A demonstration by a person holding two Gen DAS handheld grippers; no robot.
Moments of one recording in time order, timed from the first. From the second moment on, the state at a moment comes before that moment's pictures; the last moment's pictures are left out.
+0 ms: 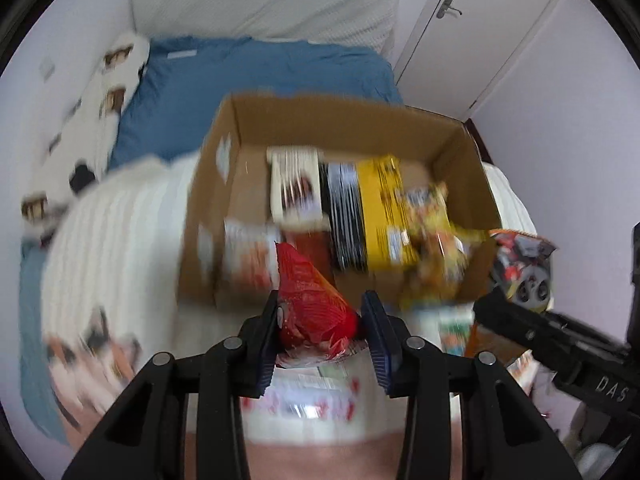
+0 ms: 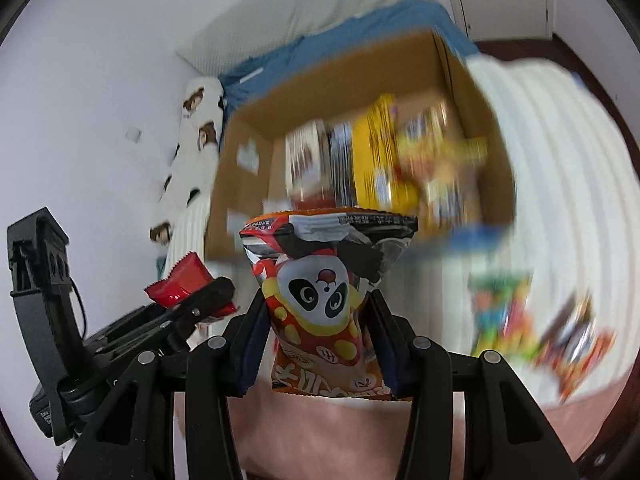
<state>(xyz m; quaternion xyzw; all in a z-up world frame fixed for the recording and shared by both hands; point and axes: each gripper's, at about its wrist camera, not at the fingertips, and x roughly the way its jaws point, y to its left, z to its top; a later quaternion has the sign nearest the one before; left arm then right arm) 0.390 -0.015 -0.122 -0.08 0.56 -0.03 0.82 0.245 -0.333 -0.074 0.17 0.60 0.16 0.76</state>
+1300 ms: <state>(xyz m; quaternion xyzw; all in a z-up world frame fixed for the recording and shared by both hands) 0.561 0.026 -0.205 -0.07 0.65 0.02 0.75 0.469 -0.302 -0.151 0.06 0.67 0.04 0.74</state>
